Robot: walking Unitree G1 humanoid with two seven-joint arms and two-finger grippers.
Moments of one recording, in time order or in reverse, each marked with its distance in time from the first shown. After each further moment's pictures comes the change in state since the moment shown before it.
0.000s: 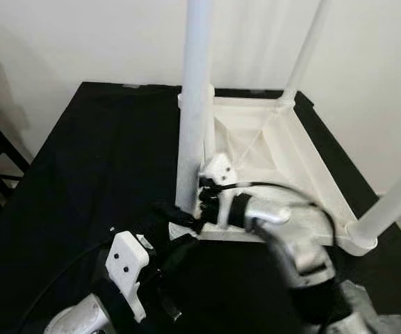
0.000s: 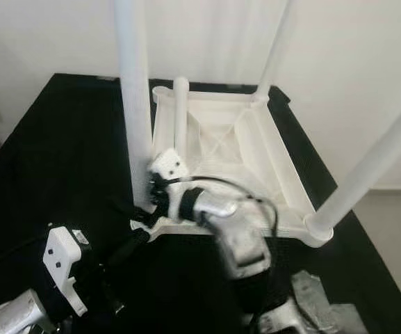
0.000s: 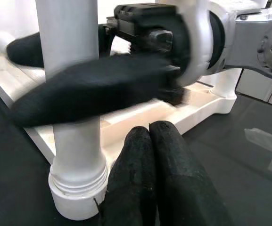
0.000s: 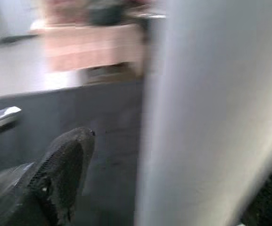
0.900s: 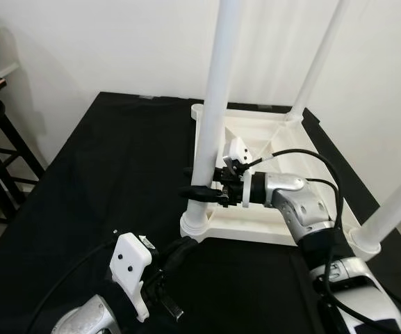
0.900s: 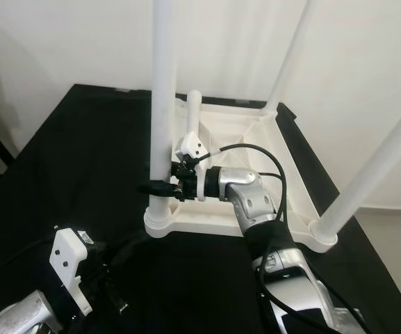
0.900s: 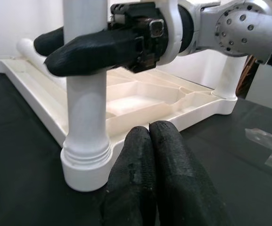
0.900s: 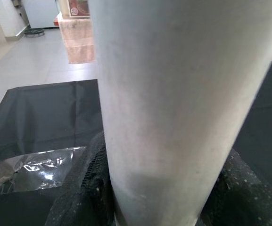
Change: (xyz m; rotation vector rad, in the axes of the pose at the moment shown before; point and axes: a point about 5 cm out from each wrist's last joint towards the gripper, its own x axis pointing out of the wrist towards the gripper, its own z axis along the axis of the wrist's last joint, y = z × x) left arm 0.009 0.003 -0.006 -0.013 0.000 -0.010; right arm -0.028 -0.062 -0.010 0.053 0.031 -0.008
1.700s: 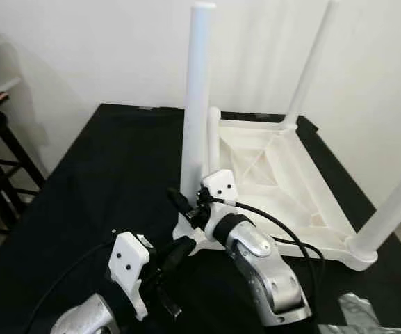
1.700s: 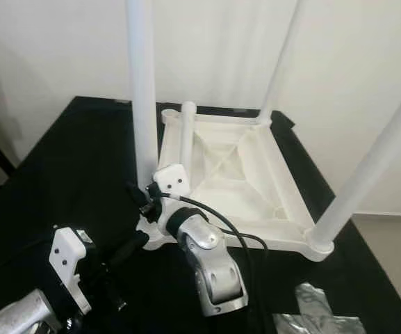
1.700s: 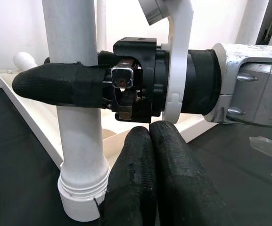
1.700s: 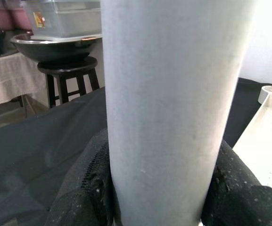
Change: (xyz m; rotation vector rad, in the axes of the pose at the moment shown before) left arm -0.003 0.004 0.001 0.003 0.000 0.003; right arm 0.042 0.075 -0.030 0.118 -0.043 -0.641
